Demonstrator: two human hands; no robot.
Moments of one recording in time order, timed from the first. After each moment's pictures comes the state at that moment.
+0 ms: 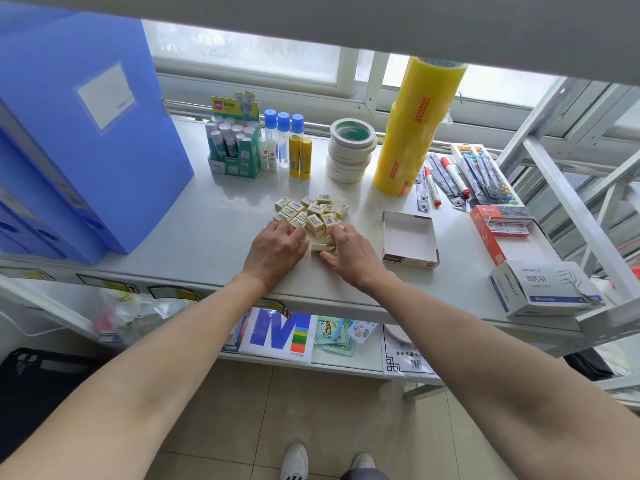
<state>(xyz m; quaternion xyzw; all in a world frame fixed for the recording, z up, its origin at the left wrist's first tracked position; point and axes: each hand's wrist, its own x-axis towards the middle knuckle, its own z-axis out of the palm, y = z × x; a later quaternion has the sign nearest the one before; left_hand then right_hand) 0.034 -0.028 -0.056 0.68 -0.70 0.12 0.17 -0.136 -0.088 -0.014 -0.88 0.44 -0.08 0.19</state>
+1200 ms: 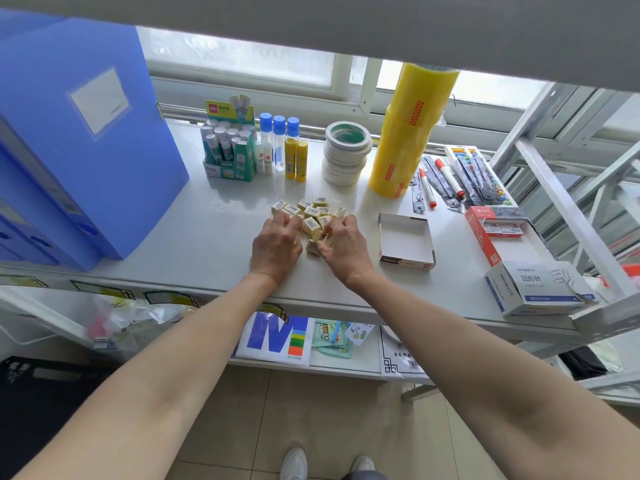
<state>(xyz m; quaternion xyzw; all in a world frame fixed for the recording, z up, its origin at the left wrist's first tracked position) 0.017 -0.037 -0.043 0.73 -0.61 0.07 0.28 -0.121 -0.084 -0.007 -0.82 0.49 -0.18 0.21</state>
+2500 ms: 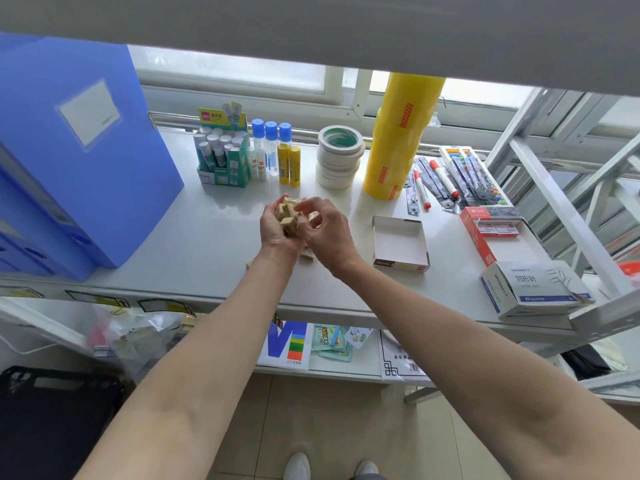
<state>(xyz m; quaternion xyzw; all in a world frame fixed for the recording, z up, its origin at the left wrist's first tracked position) -0.015 -0.067 0.027 0.26 0.11 -0.57 0.77 -0.100 -0.088 0.018 -0.77 0.40 -0.36 0.34</state>
